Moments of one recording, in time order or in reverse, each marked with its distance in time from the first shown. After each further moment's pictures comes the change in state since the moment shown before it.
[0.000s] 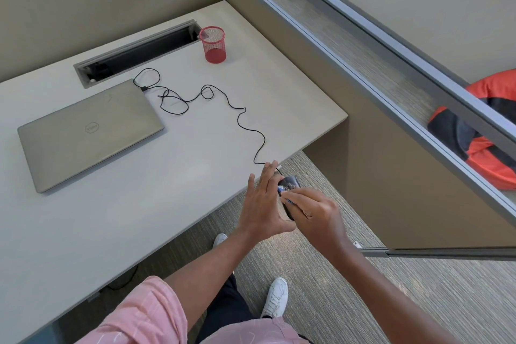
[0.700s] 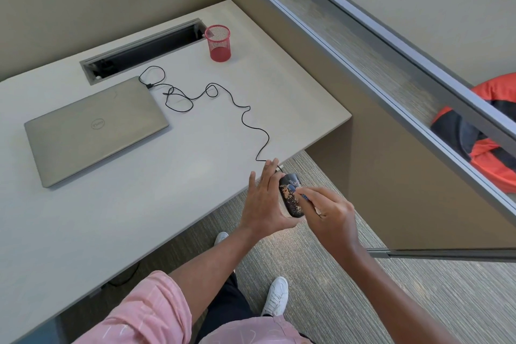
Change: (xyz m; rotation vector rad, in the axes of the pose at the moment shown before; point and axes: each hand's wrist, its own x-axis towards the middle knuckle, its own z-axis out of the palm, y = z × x) left_hand -0.001 -0.001 -0.002 0.019 0.023 -0.028; right_hand -0.003 -0.004 -0.014 -0.052 0.070 0.061
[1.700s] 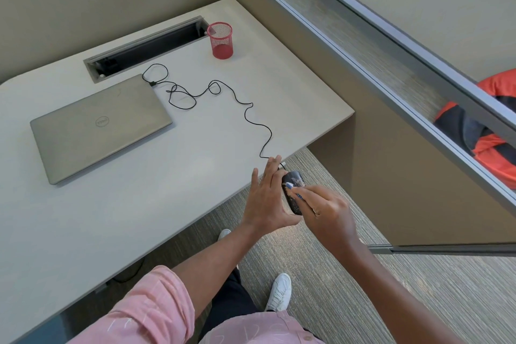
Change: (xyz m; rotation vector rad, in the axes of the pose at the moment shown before) left_hand -0.005 0.001 -0.009 -0.004 -0.022 0.003; right_hand -0.006 -0.003 0.008 -0.078 -0.050 -0.113
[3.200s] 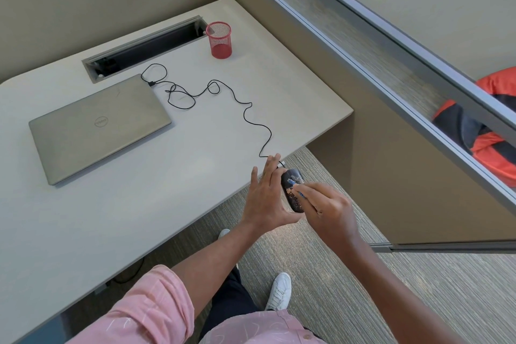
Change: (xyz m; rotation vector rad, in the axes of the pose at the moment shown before) left_hand 0.001 -0.003 0.002 -0.007 0.022 0.010; right_hand 0.004 -0.004 -0.007 0.024 0.028 -0.006
